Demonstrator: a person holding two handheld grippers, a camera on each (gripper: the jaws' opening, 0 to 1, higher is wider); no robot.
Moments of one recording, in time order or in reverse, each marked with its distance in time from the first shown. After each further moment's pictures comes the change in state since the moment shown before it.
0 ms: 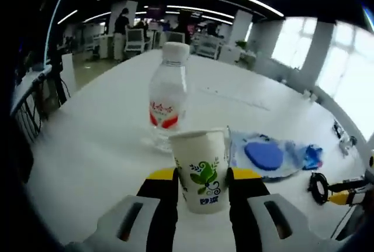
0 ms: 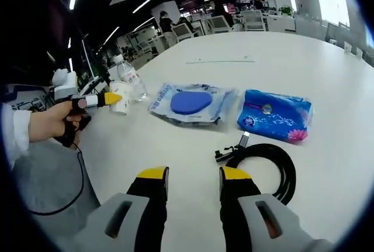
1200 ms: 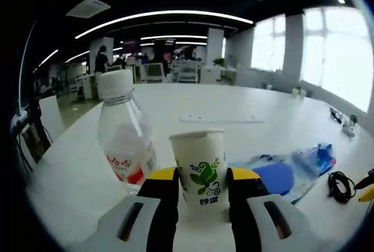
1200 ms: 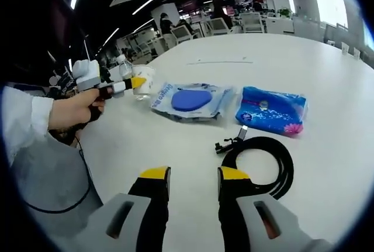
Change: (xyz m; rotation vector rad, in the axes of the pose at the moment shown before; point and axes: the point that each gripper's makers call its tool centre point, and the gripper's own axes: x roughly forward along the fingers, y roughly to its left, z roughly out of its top) left arm 0.057 -0.033 0.035 0.194 -0.174 -0.084; right arm -0.013 0.005 -0.013 -0.009 -0.008 -0.007
